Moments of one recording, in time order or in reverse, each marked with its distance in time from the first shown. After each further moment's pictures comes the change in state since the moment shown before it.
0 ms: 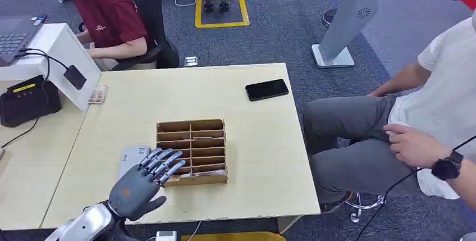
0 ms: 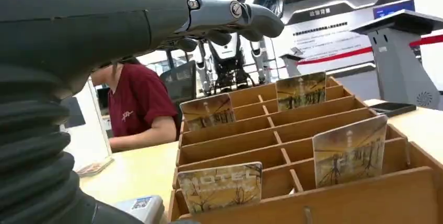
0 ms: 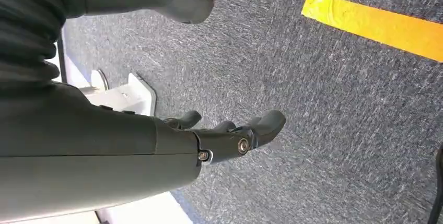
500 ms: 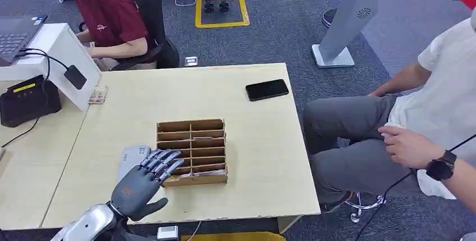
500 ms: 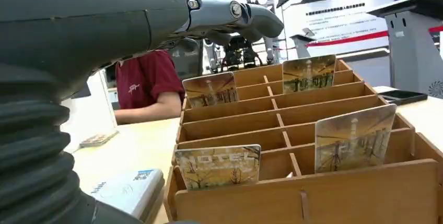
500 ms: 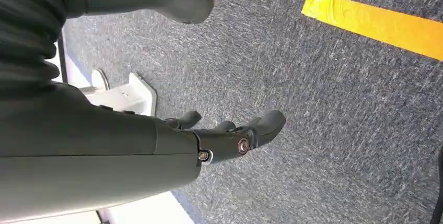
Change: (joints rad) left arm 0.004 -0.021 0.000 0.033 0.073 -0.019 -0.008; right arm 0.000 0.000 -0.002 0.000 0.001 -0.003 0.003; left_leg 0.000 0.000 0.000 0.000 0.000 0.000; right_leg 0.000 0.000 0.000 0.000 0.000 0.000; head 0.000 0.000
